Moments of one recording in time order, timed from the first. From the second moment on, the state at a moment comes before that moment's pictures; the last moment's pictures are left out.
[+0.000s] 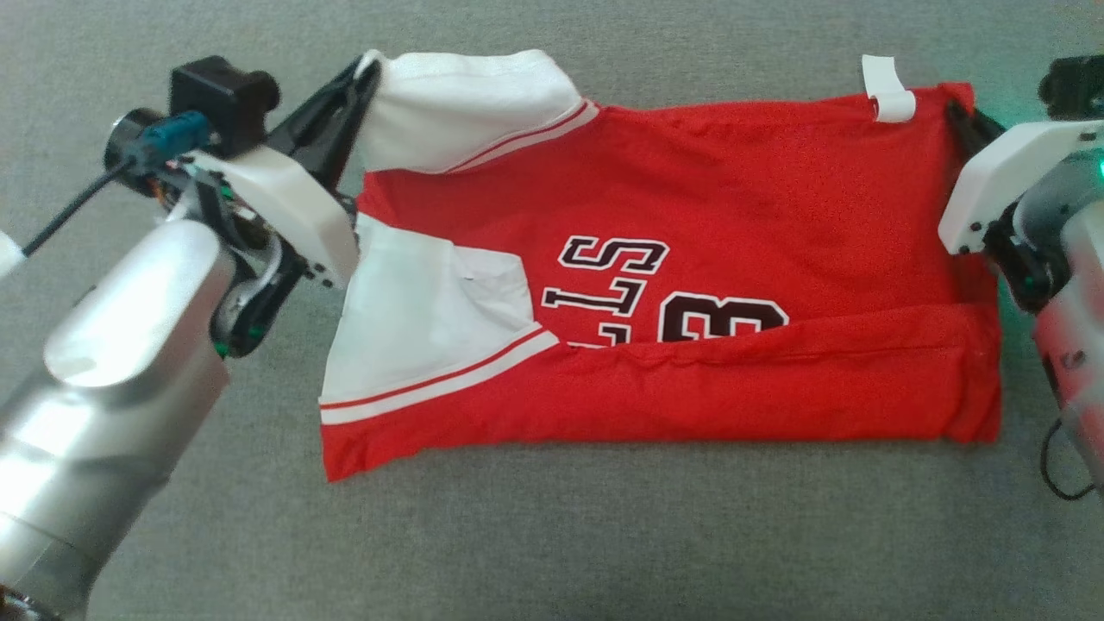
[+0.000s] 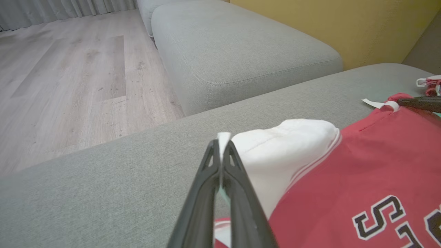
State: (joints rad) left arm -0.91 0.46 -0.85 0.44 -0.77 -0.06 0.06; right arm -0.88 -0.35 0.36 0.98 0.44 0.13 0.13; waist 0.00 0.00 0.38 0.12
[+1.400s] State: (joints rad) left arm -0.87 0.51 -0.90 0.54 -0.95 -0.13 0.10; right arm -0.80 -0.41 0.46 0.86 0.84 0.13 0.16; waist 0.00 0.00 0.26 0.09
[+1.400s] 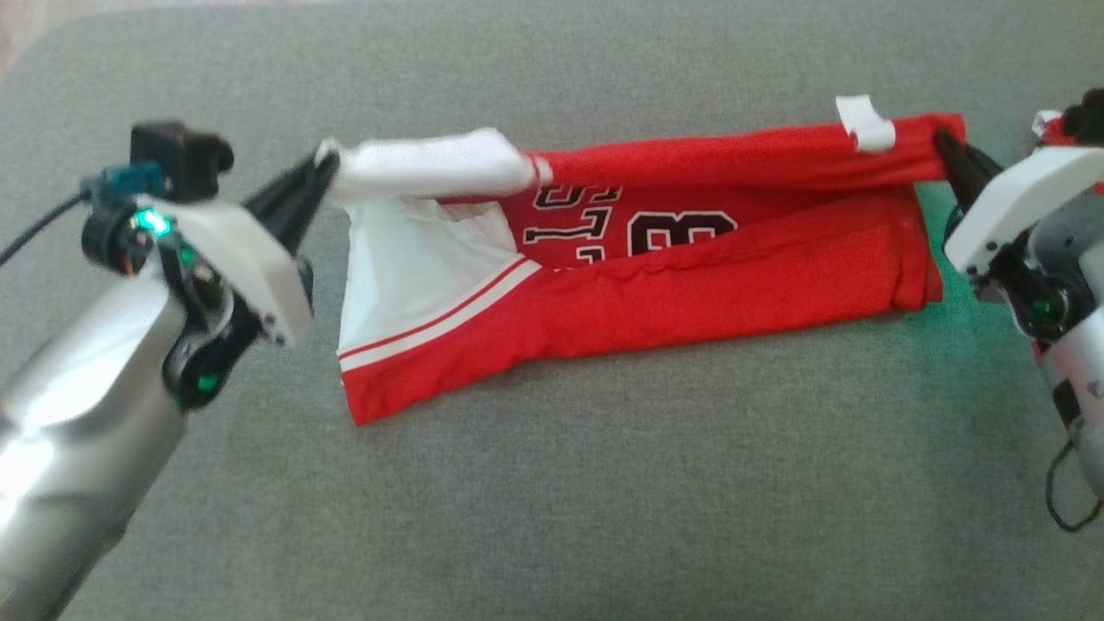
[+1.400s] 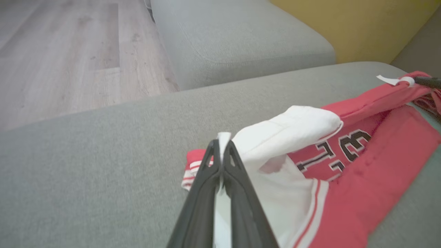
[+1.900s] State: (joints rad) left arm -0.64 0.71 -0.97 0.15 -1.08 -0.06 0.35; right arm -0.71 -0.49 0.55 0.78 0.90 0.13 0.36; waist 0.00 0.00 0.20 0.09
